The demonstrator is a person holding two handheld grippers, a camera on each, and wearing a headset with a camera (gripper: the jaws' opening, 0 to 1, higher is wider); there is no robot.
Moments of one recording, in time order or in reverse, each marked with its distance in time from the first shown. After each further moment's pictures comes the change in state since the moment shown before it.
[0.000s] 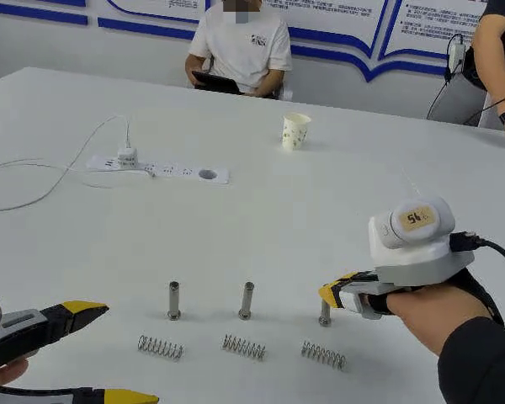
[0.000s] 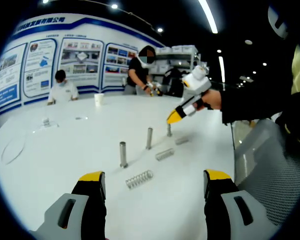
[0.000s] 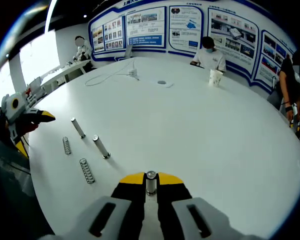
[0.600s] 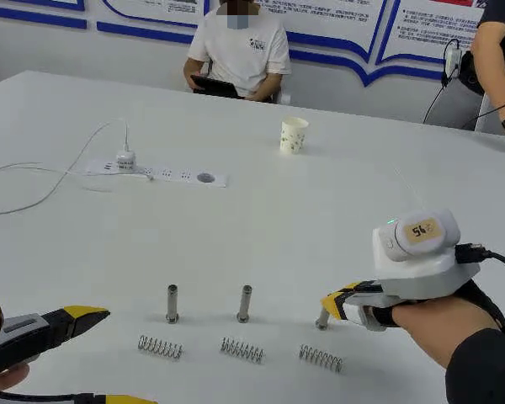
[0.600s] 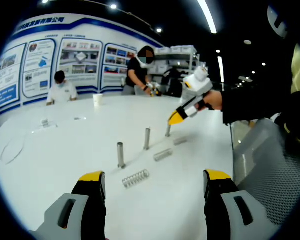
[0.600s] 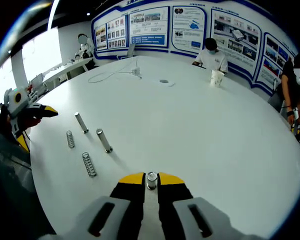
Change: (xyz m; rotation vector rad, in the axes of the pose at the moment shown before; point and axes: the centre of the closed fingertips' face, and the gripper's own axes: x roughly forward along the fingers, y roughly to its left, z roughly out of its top) left arm 0.001 -0.004 0.001 0.002 -0.003 -0.008; right arm -0.007 0.003 -0.008 -0.026 0.004 0.008
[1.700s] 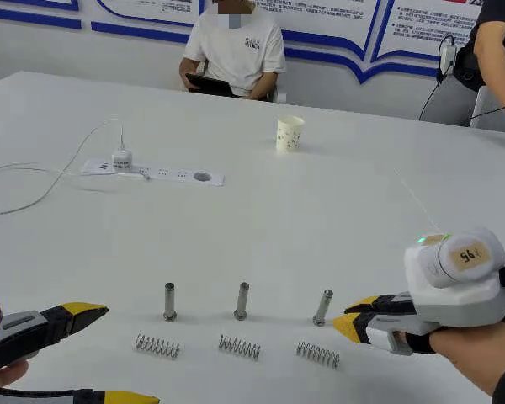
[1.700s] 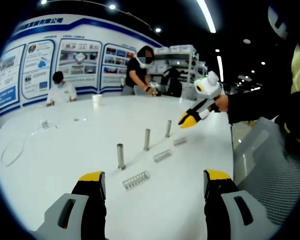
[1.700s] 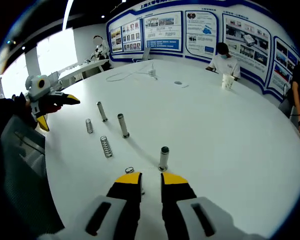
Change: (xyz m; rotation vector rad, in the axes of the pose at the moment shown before) left arm 0.001 0.000 0.001 0.009 0.003 -0.002; right arm -0.027 0.015 -0.028 -0.060 -0.043 0.133
